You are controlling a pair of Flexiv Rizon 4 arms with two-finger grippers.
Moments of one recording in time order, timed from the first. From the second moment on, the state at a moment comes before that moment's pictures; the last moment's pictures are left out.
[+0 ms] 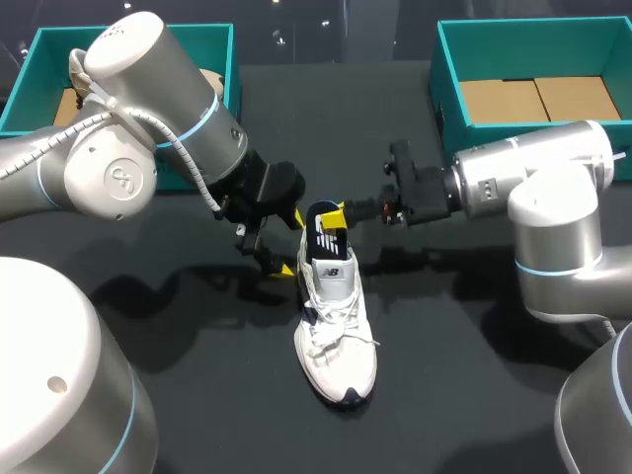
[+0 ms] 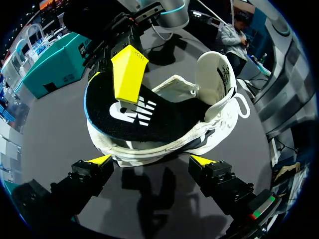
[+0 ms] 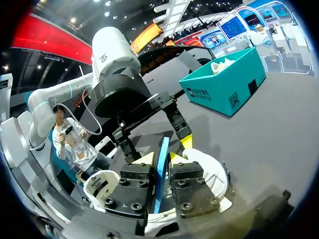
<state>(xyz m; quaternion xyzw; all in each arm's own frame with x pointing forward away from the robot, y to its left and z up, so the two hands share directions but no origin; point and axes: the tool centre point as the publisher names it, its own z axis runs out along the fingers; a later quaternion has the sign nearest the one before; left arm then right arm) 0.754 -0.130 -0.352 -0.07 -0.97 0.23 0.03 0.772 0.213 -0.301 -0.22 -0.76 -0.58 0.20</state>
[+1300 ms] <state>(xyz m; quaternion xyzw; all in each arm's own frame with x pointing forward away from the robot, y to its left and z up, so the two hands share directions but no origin) 0.754 -0.130 -0.352 -0.07 -0.97 0.23 0.03 0.765 0.211 -0.311 -0.24 -0.77 -0.56 0.19</state>
